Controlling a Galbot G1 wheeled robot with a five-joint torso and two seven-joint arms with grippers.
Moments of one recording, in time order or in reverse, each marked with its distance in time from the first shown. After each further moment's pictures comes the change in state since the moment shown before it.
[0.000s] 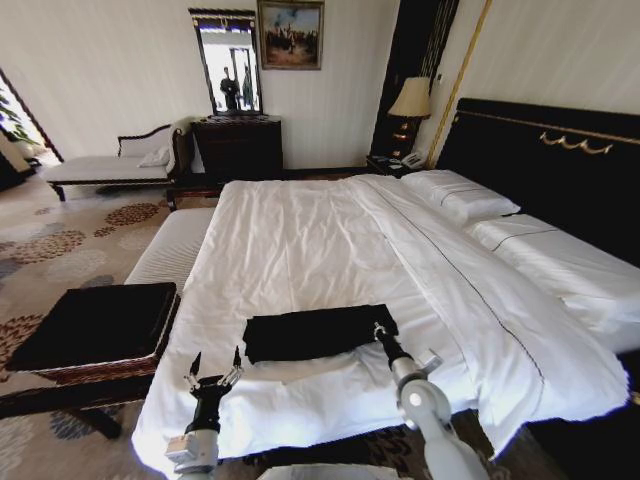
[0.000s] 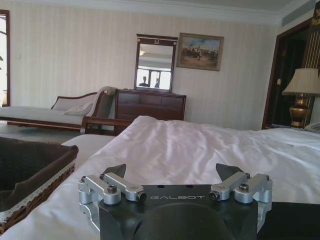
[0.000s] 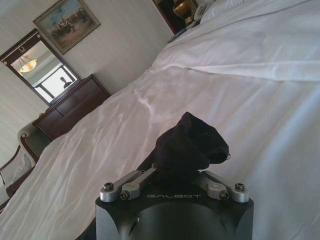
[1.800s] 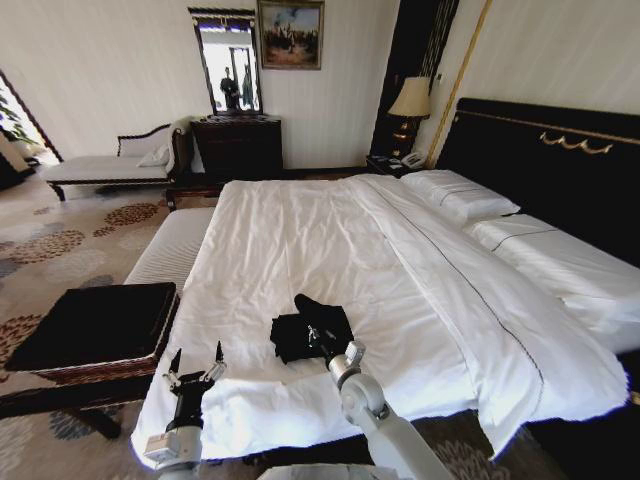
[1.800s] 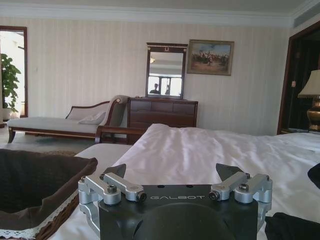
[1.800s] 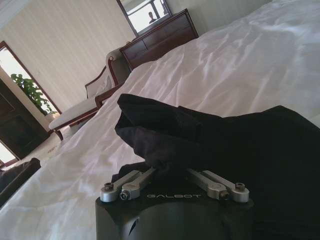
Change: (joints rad) left arm 0.011 0.001 -0.068 -0.026 -0.007 0.009 -0.010; right arm 0.177 0.082 -0.508 -0.126 -0.316 0.003 -0.024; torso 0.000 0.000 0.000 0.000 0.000
